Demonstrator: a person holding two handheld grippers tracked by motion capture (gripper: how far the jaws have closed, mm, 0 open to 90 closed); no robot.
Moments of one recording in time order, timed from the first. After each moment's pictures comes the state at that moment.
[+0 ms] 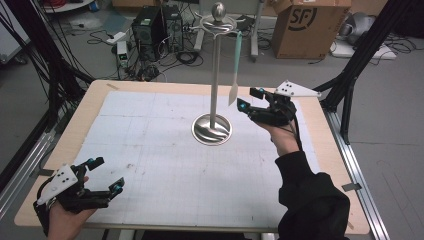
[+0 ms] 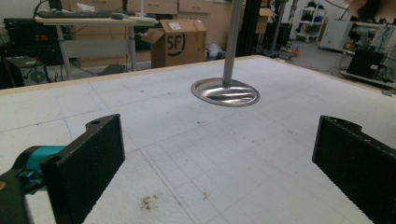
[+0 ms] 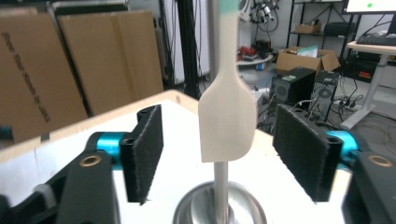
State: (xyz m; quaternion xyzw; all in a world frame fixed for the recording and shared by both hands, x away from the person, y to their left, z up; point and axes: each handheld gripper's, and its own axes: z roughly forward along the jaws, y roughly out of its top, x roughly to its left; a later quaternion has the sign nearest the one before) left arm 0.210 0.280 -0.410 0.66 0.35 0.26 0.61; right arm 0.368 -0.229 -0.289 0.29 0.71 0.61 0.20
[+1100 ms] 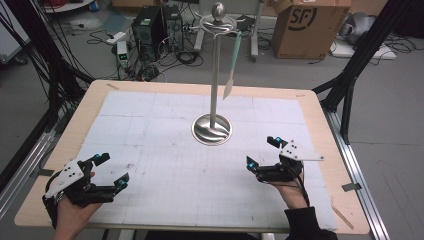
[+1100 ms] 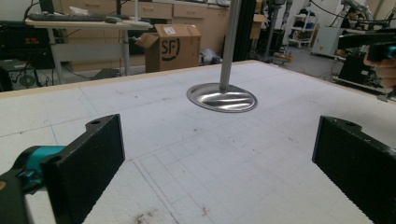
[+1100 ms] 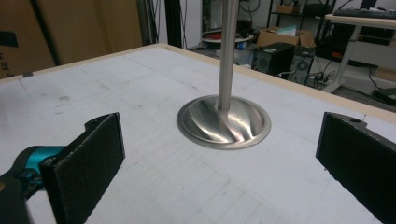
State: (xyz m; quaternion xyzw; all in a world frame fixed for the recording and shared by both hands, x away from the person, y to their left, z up) left arm 0.225 0.272 -0.417 0.66 0.34 0.25 0.62; right arm 0.281 -0.260 -0.393 0.32 0.72 0.57 0.24
